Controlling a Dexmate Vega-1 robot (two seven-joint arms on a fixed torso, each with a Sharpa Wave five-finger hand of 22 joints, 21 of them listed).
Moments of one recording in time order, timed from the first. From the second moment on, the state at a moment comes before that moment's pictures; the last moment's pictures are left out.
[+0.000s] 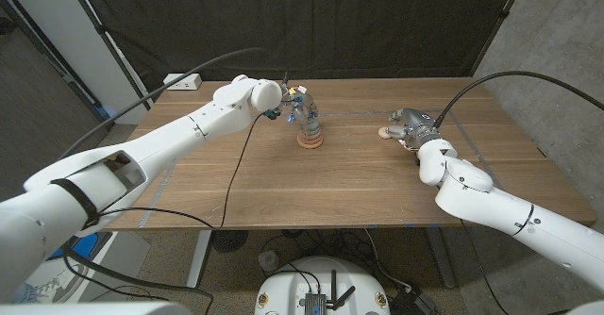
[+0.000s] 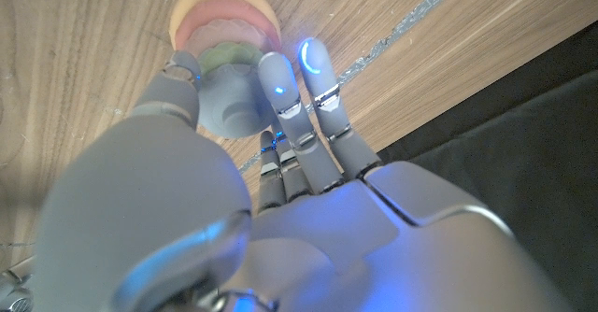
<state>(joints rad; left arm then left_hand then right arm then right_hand) 0.24 0.62 0.96 -1.59 0.66 0.21 -0.58 0.92 -0.06 0.31 -0.14 0.28 0.35 0.04 0.18 0.25 0.43 -0.08 0.19 0.52 1.00 -0.15 1.35 0.53 0.71 -0.07 1.52 0.20 -0.86 -0.92 -0.69 -2.16 -0.33 -0.92 -0.20 0.81 0.02 0.58 -0.16 0.33 0.55 -0.04 0.25 0.33 0.57 -0.08 0.21 0.64 1.09 -0.20 1.31 1.21 1.00 -0.15 1.50 0.20</state>
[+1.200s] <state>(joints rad) 0.42 0.78 0.81 -1.81 0.63 0.35 -0.53 0.93 -0.05 0.31 -0.15 0.27 0.39 0.03 0.21 0.24 0.47 -0.10 0.21 0.51 1.00 -0.16 1.35 0.54 0.71 -0.07 1.53 0.20 -0.84 -0.90 -0.70 -2.13 -0.34 -0.89 -0.19 0.81 0.02 0.59 -0.16 0.33 0.55 -0.04 0.25 0.33 0.58 -0.09 0.21 0.64 1.09 -0.20 1.32 1.22 1.01 -0.16 1.50 0.20</state>
